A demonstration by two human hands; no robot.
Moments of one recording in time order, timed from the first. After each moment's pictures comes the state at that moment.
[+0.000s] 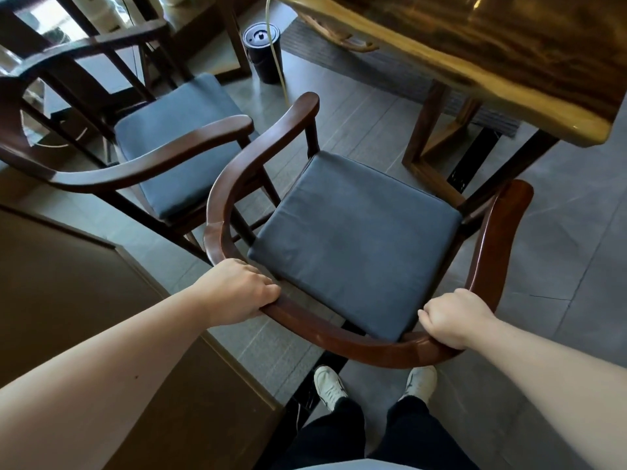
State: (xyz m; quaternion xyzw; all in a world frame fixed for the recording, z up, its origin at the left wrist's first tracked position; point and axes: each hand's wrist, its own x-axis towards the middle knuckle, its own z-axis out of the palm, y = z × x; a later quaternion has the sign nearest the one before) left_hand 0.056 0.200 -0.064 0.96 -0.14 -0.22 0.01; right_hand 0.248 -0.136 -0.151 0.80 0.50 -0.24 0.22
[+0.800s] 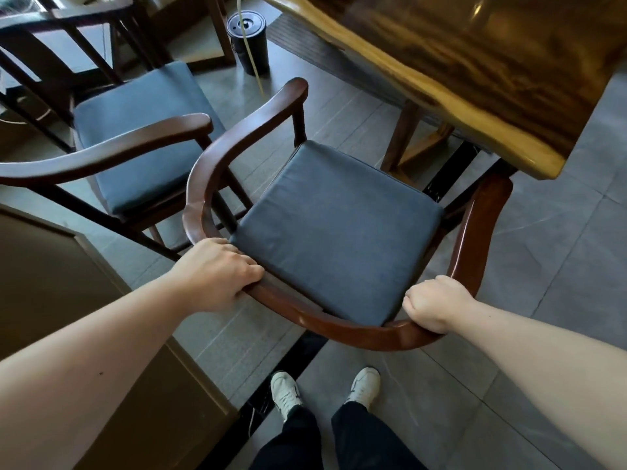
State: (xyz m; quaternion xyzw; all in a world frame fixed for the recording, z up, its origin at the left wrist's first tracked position) left_hand 0.150 0.158 -0.063 0.98 -0.08 -0.17 -0.01; right_hand 0.364 -0.162 -0.138 0.72 0.60 -0.23 0.27
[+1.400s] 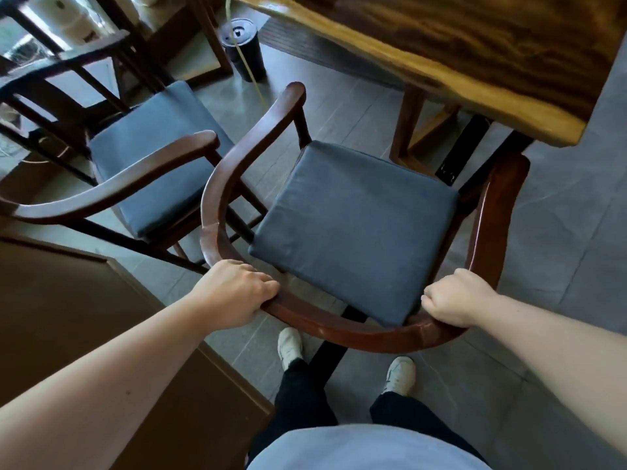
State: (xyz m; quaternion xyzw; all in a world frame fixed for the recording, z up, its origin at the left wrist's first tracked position) left_hand 0.144 0.164 -0.063 0.97 -0.09 -0.24 -0.02; right_hand 0.350 -0.161 -0.145 0.77 0.54 -0.24 0.23
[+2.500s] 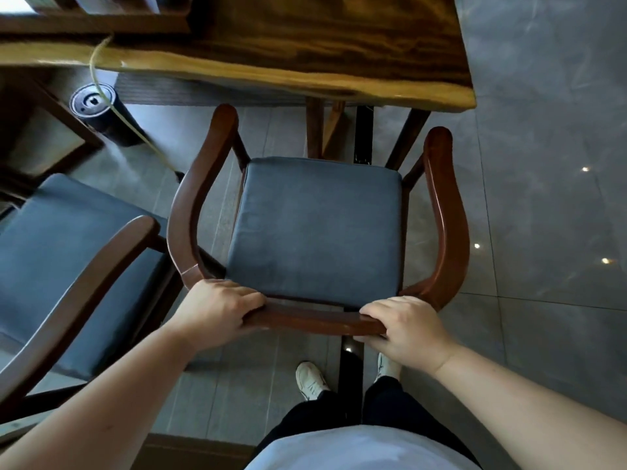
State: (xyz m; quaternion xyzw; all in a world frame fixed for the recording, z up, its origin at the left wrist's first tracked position) left_hand 0.221 0.316 -0.083 0.94 -0.31 -0.09 0.11; right_hand 0.210 -0.026 -0.115 0.93 0.29 -0.09 -0.22
